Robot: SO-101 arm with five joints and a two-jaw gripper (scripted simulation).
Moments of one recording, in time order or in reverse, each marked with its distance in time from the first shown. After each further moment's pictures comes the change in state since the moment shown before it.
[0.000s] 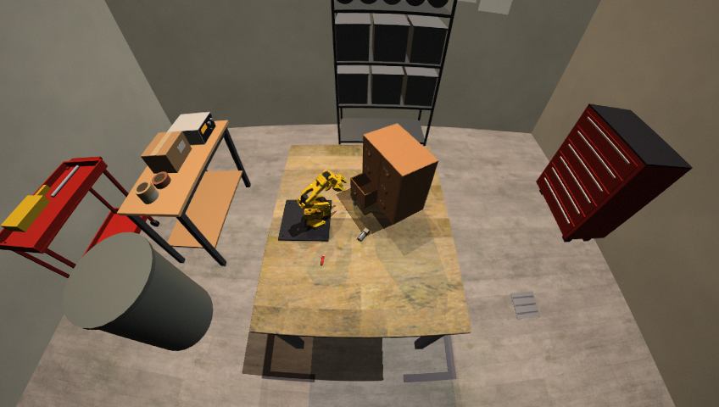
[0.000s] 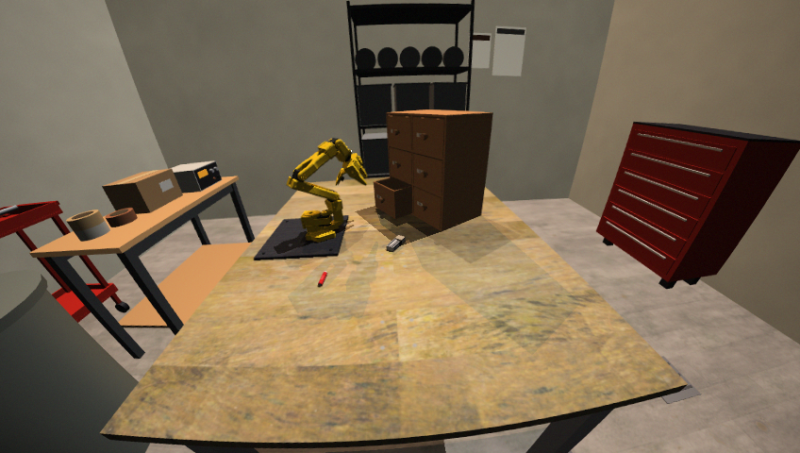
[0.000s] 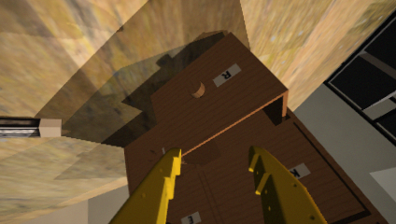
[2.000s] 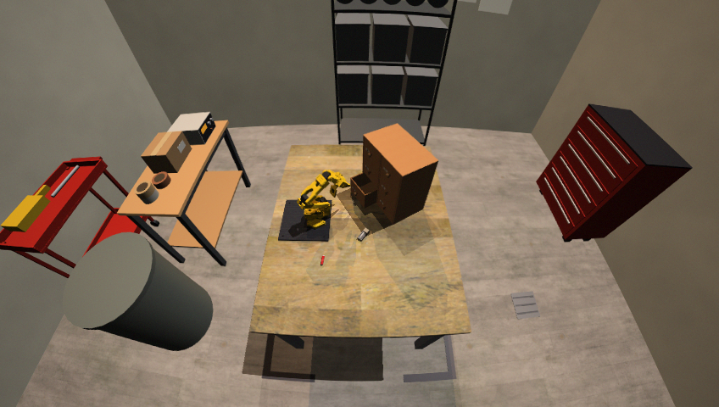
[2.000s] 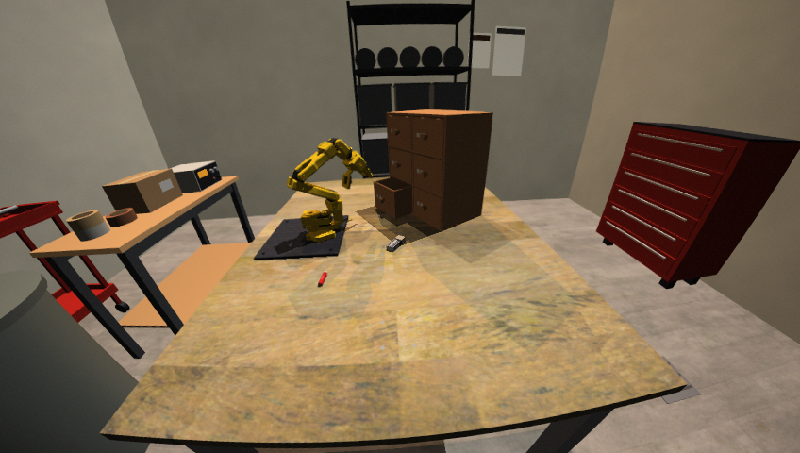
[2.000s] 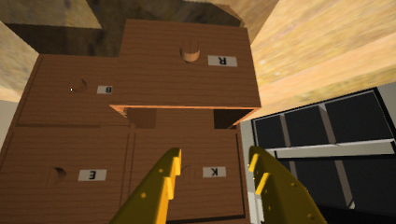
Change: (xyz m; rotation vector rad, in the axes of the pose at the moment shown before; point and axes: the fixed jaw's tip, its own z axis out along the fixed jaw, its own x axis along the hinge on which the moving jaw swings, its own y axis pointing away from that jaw) arm 0.021 -0.019 -0.003 0.063 0.137 -0.714
